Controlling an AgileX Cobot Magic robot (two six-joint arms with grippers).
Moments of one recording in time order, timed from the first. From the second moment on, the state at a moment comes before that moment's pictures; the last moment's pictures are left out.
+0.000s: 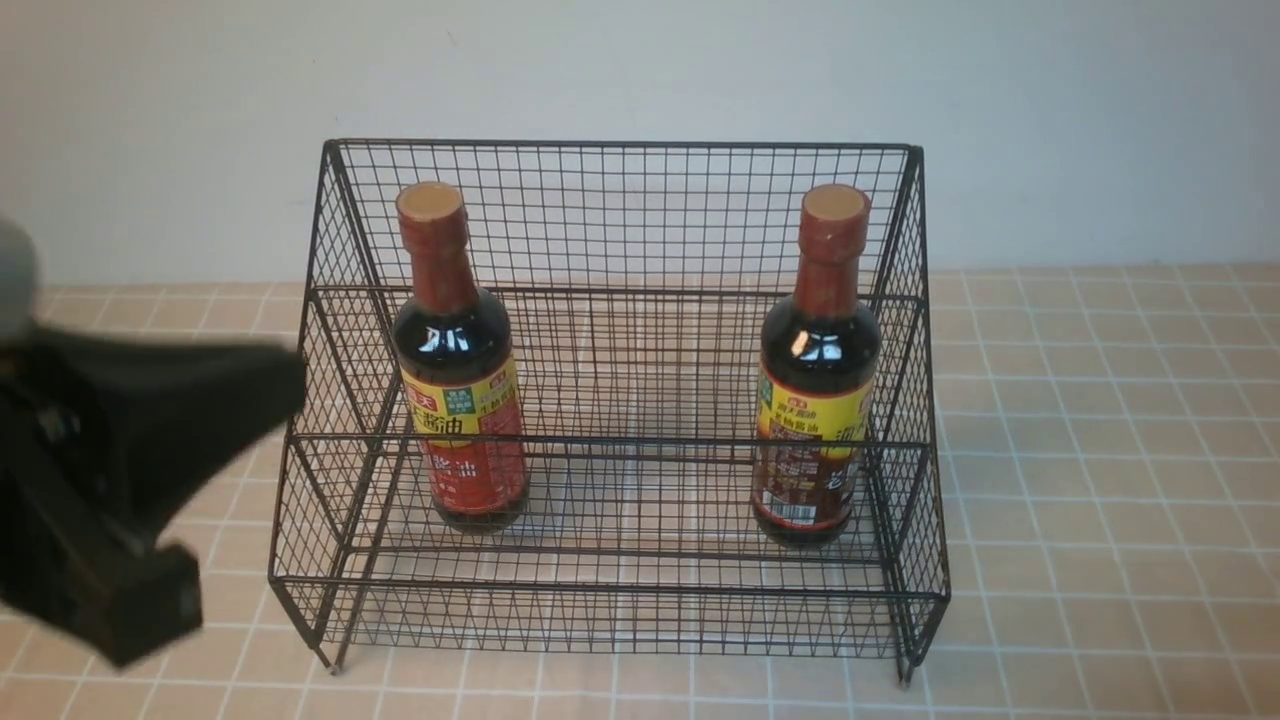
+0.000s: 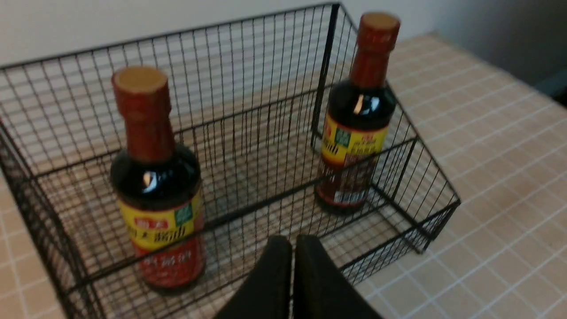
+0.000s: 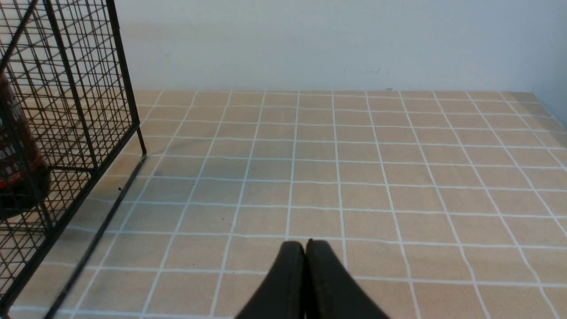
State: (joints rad) right arm 0.01 -0.01 0.02 -0.07 0.38 0.10; left arm -0.41 0.67 -0.81 -0.34 0.64 0.27
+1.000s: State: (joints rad) right arm 0.01 -0.01 0.02 -0.07 0.38 0.10; left arm -0.41 0.48 -0.80 -0.13 0.73 0.07
